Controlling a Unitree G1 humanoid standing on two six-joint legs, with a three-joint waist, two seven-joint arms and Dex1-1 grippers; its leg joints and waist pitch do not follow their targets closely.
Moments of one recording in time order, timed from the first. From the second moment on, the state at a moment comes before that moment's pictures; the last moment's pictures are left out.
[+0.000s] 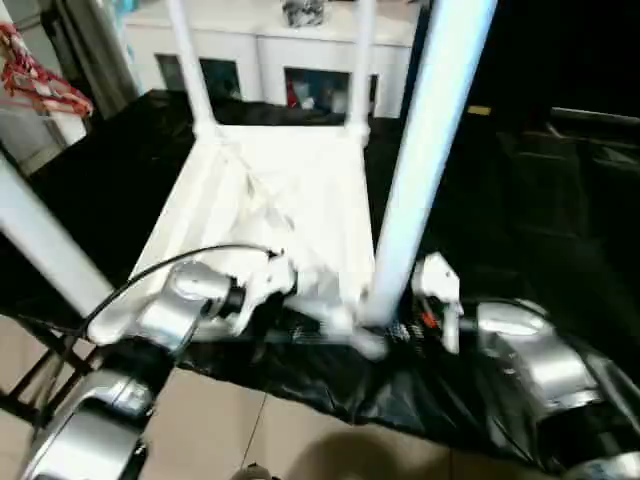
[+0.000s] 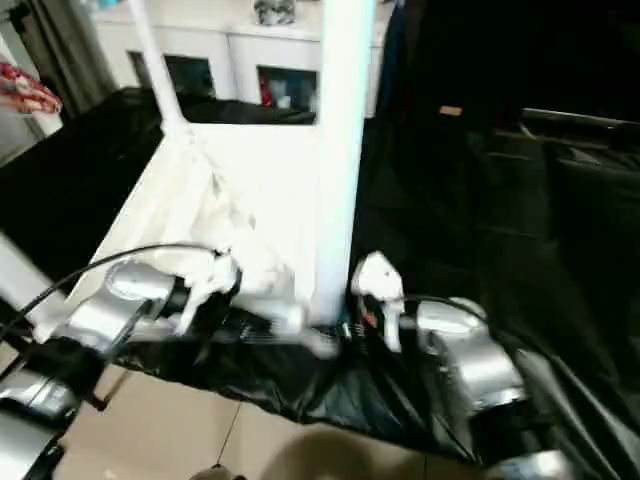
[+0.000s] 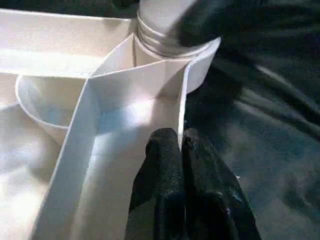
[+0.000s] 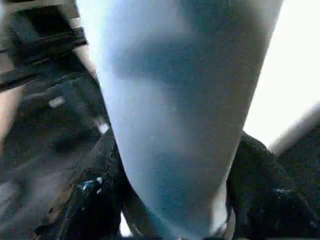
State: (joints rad) left arm -0.66 0.30 -0.33 0.77 0.00 0.01 -1.17; right arm -0.32 -0.27 0.13 0.34 0.16 0.17 0.82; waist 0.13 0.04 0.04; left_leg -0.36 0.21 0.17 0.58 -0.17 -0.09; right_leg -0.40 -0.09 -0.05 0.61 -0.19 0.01
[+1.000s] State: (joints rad) left arm -0.65 0.25 -0.28 0.74 0.01 0.02 -1.16; right arm -0.38 -0.29 0.10 0.40 0.14 0.14 0.89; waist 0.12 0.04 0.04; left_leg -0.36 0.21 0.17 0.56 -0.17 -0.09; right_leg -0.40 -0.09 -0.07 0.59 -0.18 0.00
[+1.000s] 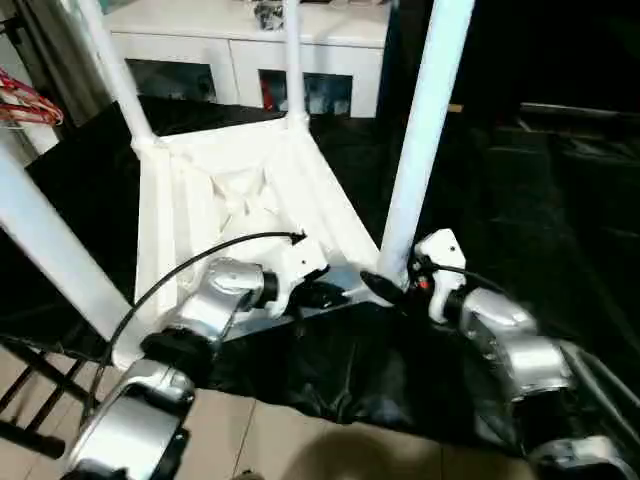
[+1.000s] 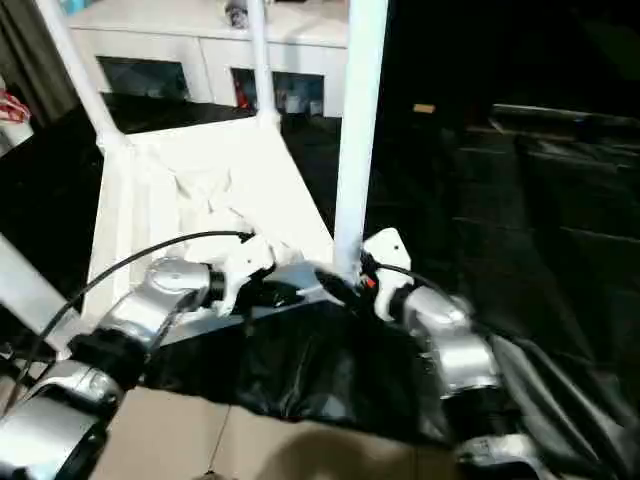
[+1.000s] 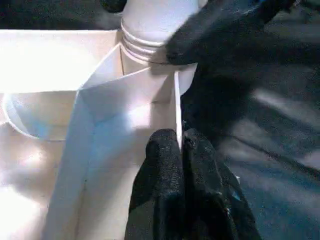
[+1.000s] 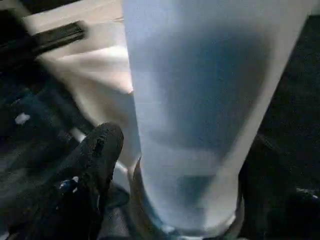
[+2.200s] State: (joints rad) left arm -0.66 0.30 -0.31 0.76 0.02 -0.05 -1.26; right arm -0.34 -0.32 0.12 0.40 0.19 0.14 1.05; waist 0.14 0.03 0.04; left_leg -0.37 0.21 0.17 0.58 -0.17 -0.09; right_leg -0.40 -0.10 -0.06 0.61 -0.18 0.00
